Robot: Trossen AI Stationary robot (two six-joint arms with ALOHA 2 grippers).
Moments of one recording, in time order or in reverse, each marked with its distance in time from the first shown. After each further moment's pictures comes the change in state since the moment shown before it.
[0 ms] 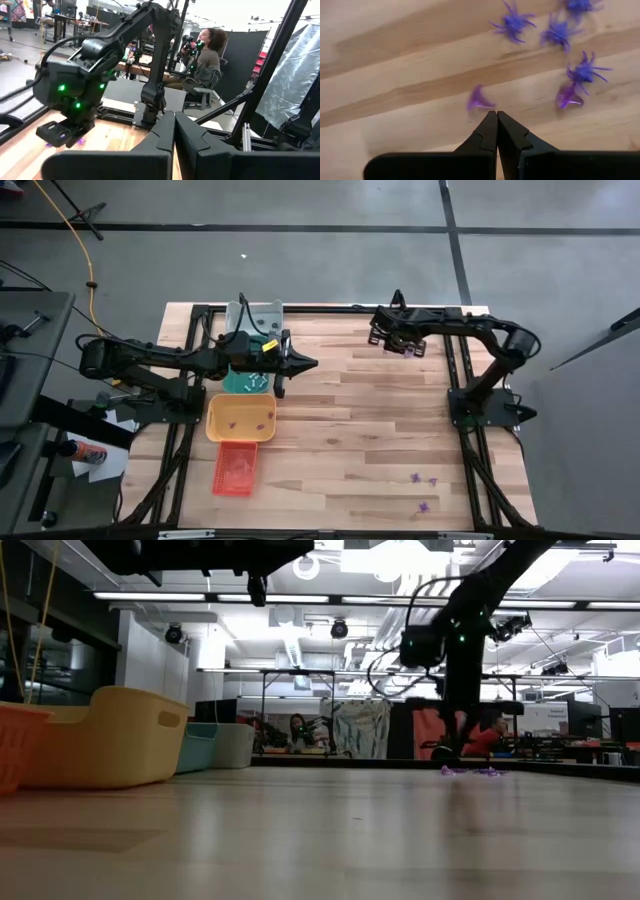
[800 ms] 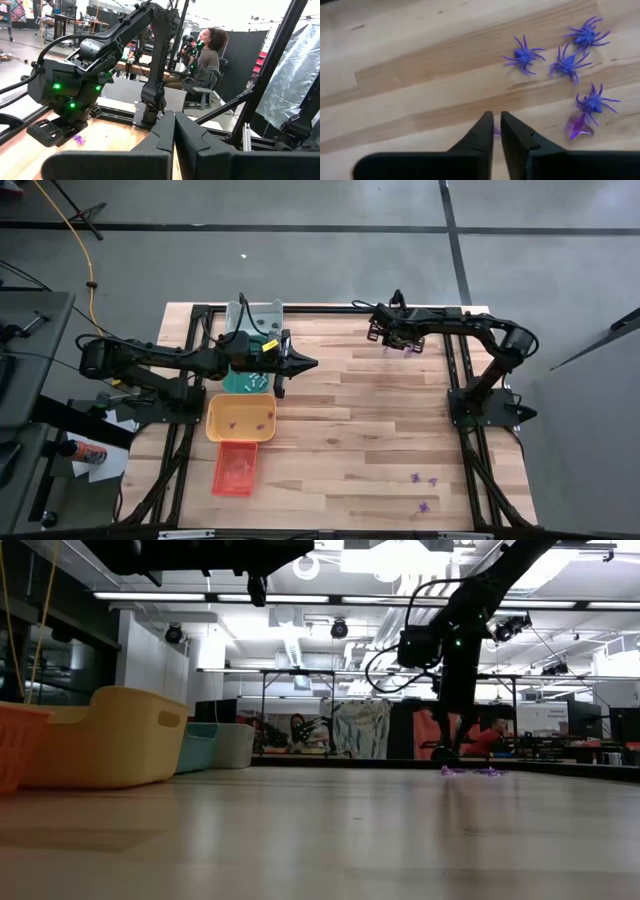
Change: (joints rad) left arm 0.001 0.000 0.000 0.000 0.000 0.001; right arm -0.014 0.016 0.000 0.072 0.075 -0.032
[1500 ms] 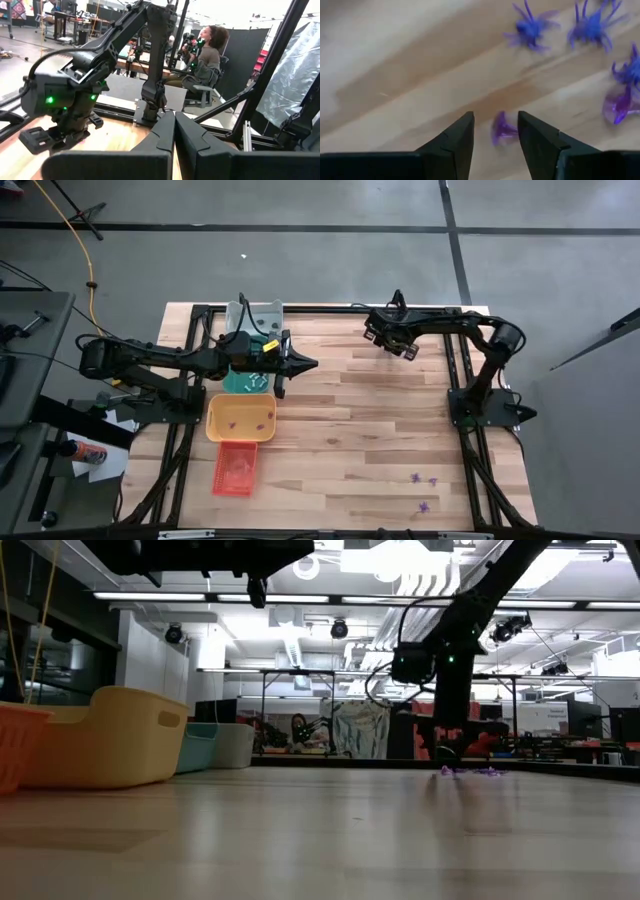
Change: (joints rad) left arm 0.000 0.000 0.000 -0.012 0.000 0.000; right arm 0.000 0.096 0.000 0.072 -0.038 0.226
